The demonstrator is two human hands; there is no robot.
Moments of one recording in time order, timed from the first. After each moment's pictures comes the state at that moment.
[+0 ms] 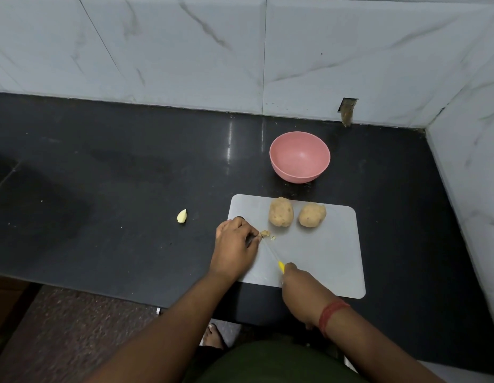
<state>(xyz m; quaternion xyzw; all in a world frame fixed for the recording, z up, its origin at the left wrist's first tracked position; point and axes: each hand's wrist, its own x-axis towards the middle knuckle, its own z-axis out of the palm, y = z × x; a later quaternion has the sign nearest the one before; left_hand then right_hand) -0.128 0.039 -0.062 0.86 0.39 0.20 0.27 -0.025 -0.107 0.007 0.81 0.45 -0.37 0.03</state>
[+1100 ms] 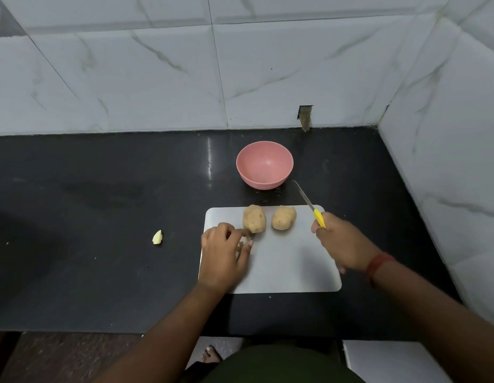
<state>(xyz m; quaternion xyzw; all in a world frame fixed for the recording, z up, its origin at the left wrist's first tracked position) -0.111 0.023 -0.048 0.91 0.31 0.23 0.15 0.086 -0.136 0.073 0.85 0.29 -0.37 -0.23</state>
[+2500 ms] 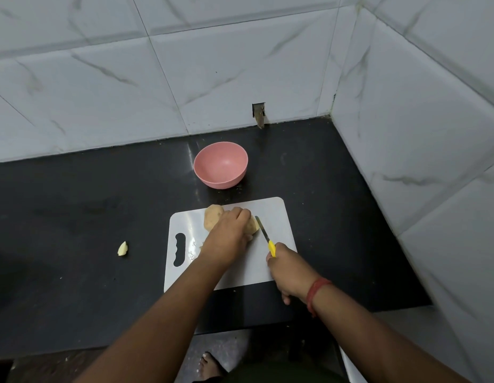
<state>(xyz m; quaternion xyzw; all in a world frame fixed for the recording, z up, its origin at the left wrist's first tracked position) -0.023 -0.013 -0.011 0.96 0.19 0.06 0.18 0.044 -0.174 0.020 0.82 0.23 -0.46 -0.27</state>
